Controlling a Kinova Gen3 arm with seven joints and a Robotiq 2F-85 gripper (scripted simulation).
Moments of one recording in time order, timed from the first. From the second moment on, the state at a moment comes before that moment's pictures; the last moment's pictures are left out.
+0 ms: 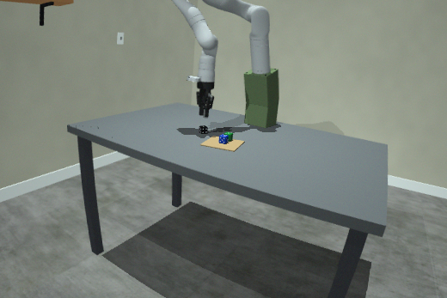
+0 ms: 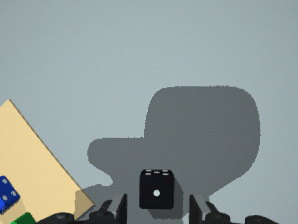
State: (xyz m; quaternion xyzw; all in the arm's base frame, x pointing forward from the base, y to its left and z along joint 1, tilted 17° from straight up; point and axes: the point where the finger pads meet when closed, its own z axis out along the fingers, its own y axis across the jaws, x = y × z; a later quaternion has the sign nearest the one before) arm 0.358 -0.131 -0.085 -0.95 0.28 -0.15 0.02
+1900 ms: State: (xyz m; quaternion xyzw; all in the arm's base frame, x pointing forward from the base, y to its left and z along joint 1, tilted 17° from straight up) arm 0.366 -0.130 -0.121 -0.95 0.28 -0.14 0.03
